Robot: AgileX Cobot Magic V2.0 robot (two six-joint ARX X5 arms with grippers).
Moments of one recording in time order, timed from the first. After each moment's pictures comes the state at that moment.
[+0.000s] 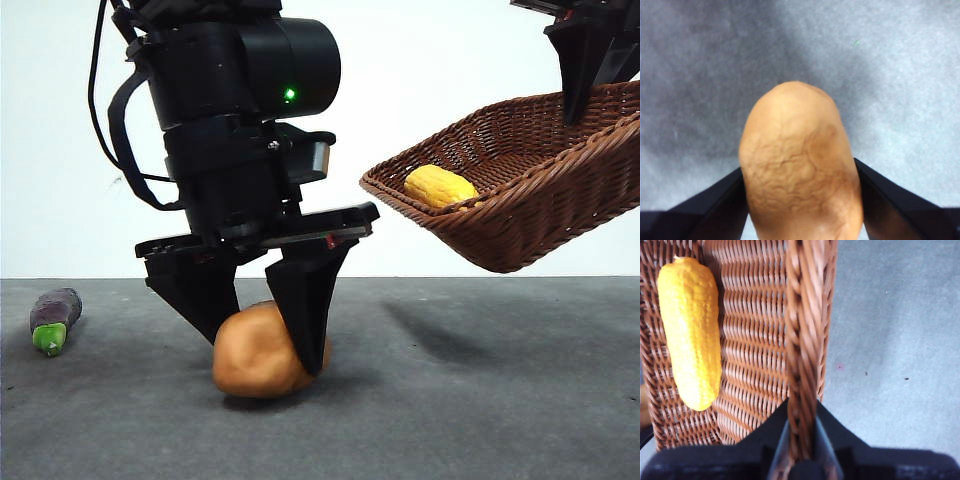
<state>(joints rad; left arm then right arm) -0.80 1.76 1.15 -0.63 0.01 -0.30 0.15 1.66 1.73 -1.29 -0.16 0.00</state>
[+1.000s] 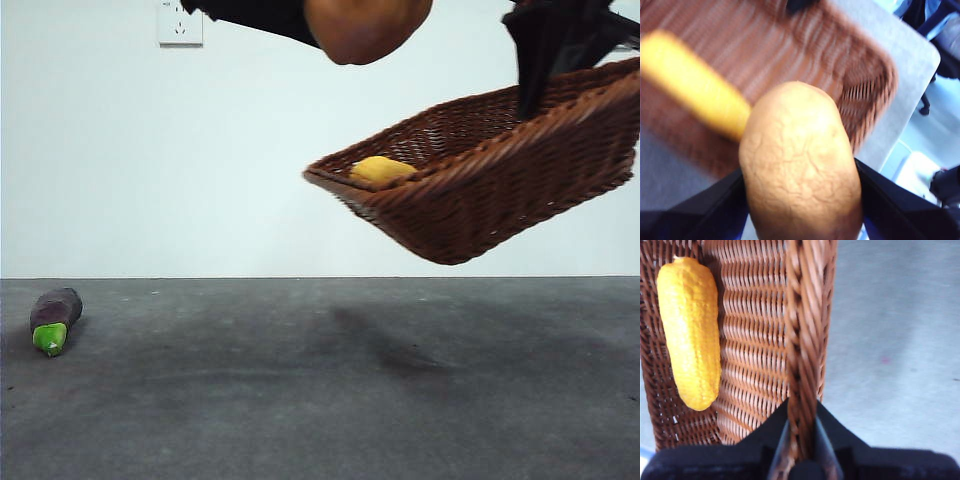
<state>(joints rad) -0.93 1.31 1.15 -0.44 0.11 -0.27 0.28 1.66 1.73 -1.31 -0.20 0.04</state>
